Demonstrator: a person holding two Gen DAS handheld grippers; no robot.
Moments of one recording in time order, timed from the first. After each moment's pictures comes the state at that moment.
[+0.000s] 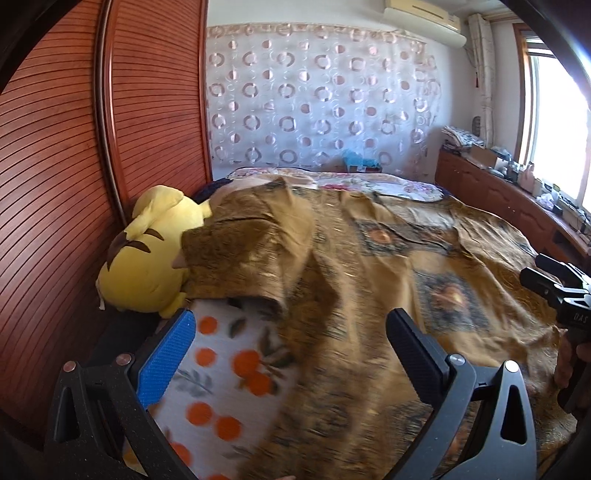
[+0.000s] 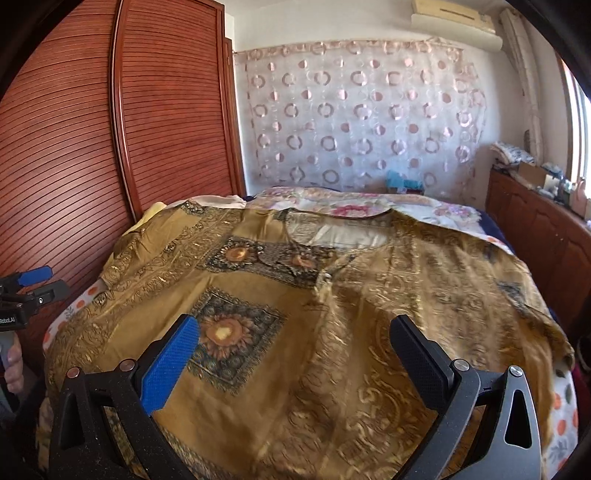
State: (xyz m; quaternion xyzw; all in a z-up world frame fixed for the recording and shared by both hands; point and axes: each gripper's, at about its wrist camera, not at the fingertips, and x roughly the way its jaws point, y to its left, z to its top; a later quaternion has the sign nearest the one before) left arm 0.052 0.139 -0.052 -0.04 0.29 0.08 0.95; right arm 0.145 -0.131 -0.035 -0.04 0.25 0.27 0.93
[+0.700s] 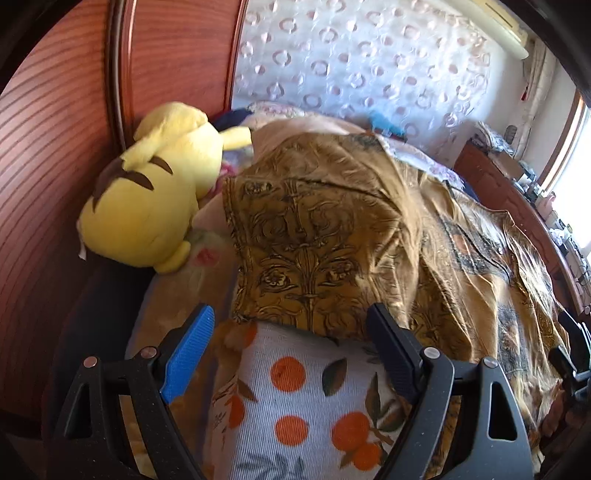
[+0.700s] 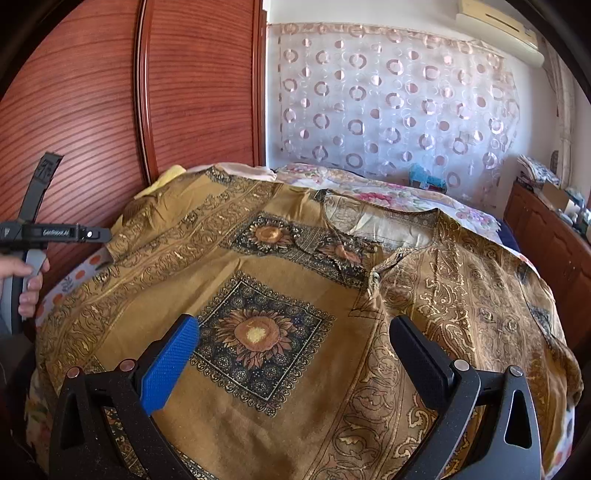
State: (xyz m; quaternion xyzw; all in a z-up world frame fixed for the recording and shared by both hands) left arm 0.128 0.239 -0.098 -0.16 0.41 0.07 0.89; right arm 0.160 -0.113 -0.031 -0.11 0.27 0.29 0.91
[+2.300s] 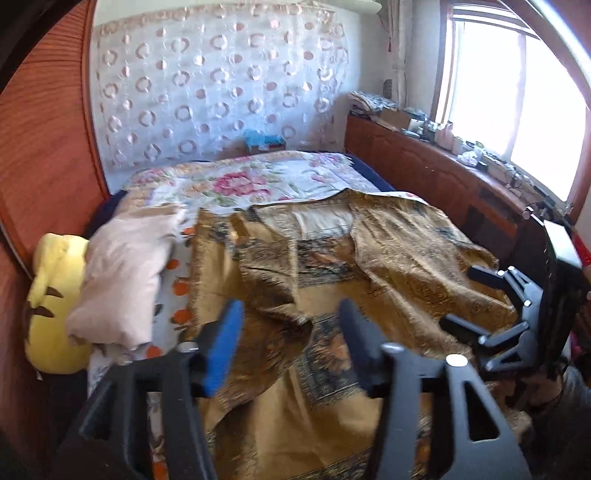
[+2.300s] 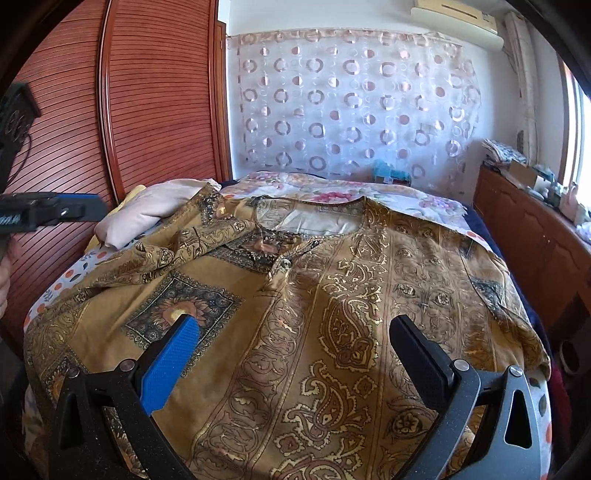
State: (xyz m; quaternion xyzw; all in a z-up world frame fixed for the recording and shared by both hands) left arm 0.118 0.065 0.004 0.00 0.34 -0.11 0.93; right arm 0.147 -0.160 -0.024 -0.08 0.26 0.24 0.93
